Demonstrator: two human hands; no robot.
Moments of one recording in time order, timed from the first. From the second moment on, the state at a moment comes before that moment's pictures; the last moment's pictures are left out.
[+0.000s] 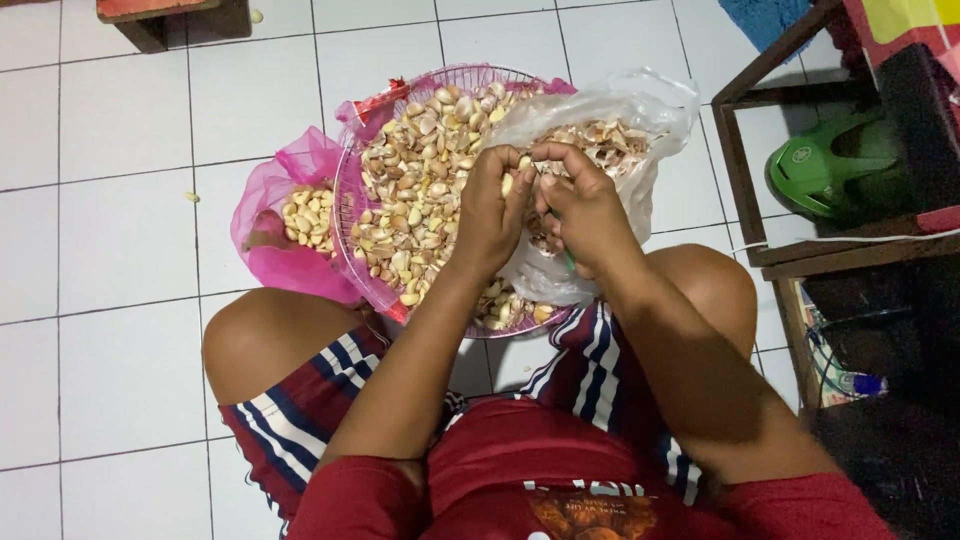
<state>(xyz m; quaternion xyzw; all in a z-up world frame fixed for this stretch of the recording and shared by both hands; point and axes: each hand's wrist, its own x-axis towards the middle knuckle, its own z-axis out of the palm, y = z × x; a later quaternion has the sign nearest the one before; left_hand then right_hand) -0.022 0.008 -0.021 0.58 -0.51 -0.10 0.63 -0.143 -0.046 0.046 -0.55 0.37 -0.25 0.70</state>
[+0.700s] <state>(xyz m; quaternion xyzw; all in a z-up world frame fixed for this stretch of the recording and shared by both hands) 0.025 -0.007 -0.062 0.21 -0.01 -0.65 0.73 -0.163 -0.059 0.083 -0.81 0.46 0.08 0.35</state>
